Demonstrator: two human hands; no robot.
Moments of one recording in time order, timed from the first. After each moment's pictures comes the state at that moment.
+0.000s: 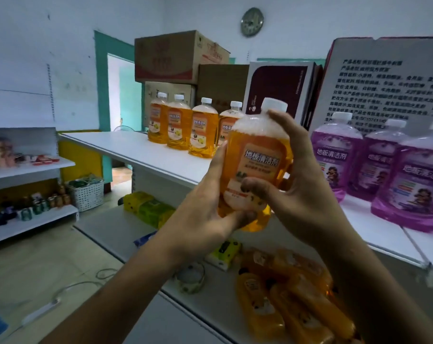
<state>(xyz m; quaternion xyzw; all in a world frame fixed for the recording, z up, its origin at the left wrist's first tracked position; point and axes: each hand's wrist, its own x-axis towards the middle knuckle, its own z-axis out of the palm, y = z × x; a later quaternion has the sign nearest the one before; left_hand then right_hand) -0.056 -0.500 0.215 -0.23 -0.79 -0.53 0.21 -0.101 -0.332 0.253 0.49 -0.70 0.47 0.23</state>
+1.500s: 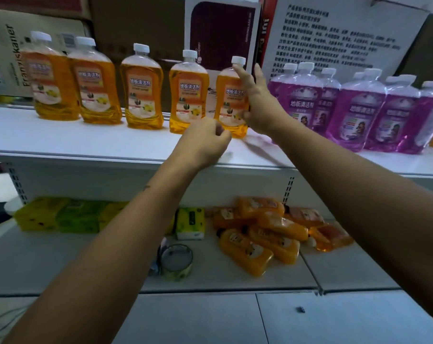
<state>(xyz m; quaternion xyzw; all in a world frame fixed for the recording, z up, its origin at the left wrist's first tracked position) -0.223 -0.546 0.234 -0.29 -0.87 -0.35 0.20 -0.244 -0.378 0.282 0.07 -0.94 0.16 0.31</state>
